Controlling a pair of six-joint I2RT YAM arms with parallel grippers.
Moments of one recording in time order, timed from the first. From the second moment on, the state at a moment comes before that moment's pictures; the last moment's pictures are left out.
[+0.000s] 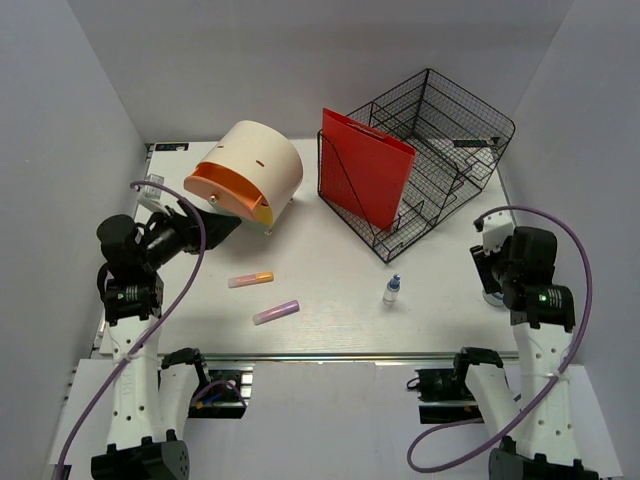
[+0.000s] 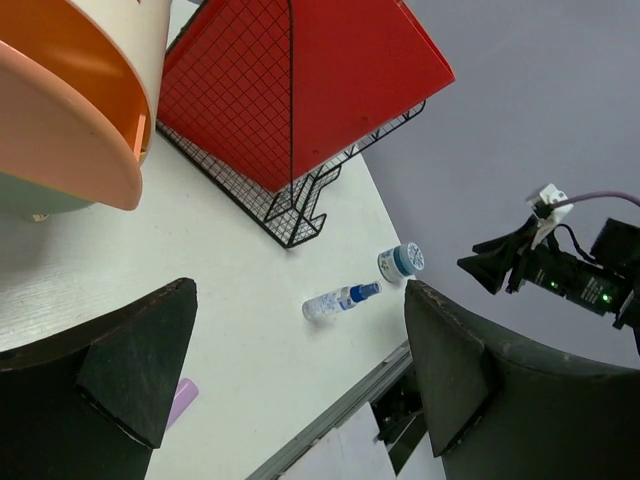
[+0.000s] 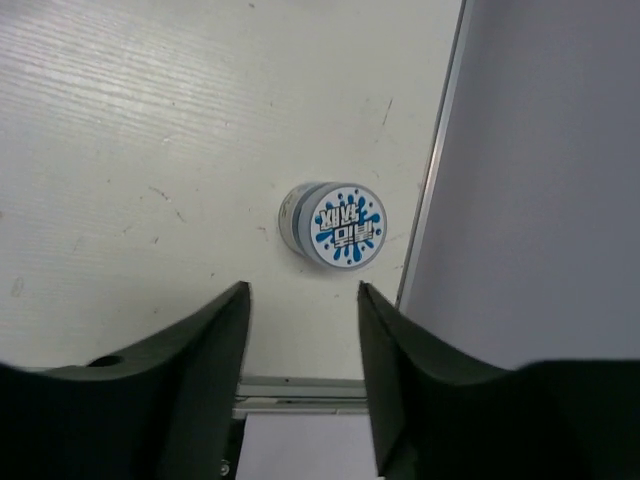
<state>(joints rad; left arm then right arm) 0.19 0.73 0.83 -0.23 0.87 -0.67 -0.08 0.68 0.91 -0.96 0.03 -0.52</state>
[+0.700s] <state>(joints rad) 0.17 0.78 0.84 -0.29 0.85 -0.60 -0.46 1.15 1.10 -1.03 -0.19 -0.57</state>
